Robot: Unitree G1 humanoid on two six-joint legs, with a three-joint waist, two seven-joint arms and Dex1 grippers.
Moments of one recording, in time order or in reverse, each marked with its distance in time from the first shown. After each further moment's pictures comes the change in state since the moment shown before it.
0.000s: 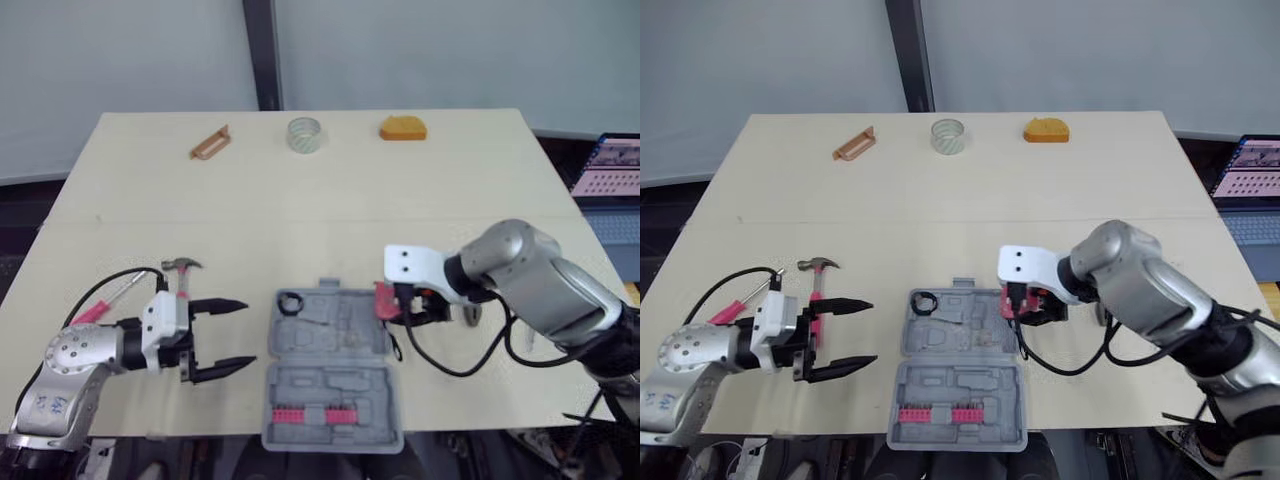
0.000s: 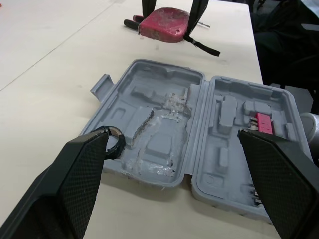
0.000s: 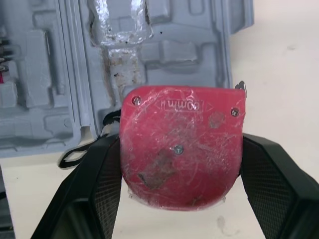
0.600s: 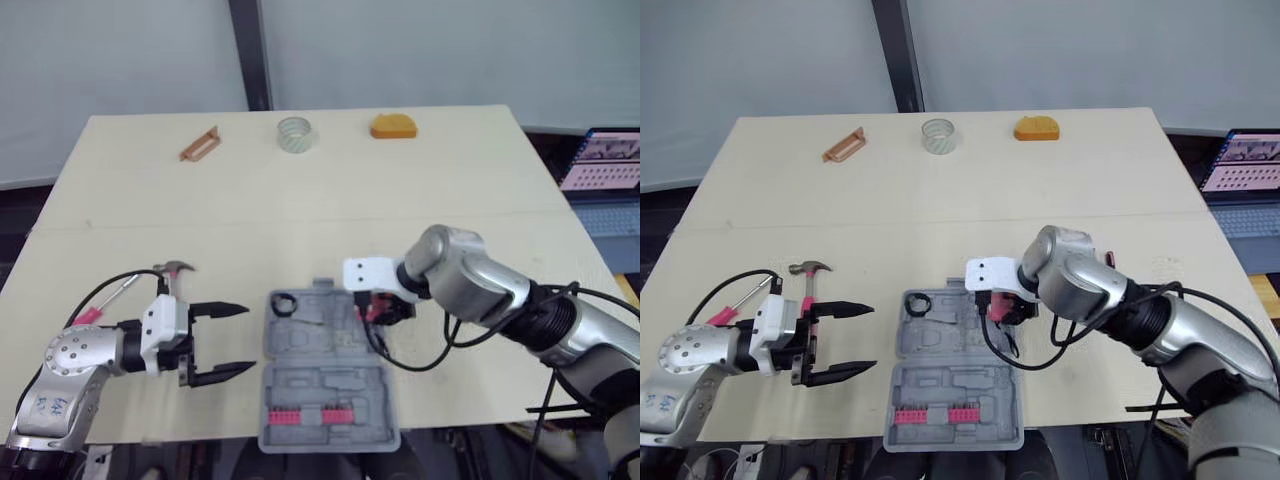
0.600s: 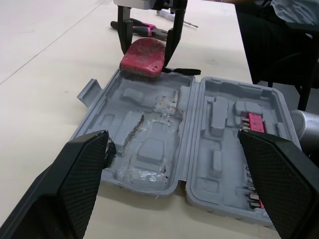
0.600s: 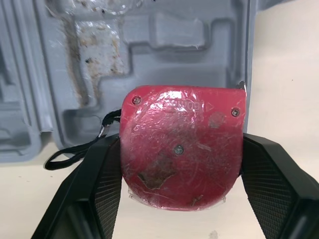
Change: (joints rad) left arm 0.017 0.000 0.000 0.002 0.002 -0.024 -0.023; right arm -0.137 0.169 0.258 0.224 -0.159 -0.034 -0.014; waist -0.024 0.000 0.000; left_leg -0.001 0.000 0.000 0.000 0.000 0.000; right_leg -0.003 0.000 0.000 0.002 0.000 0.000
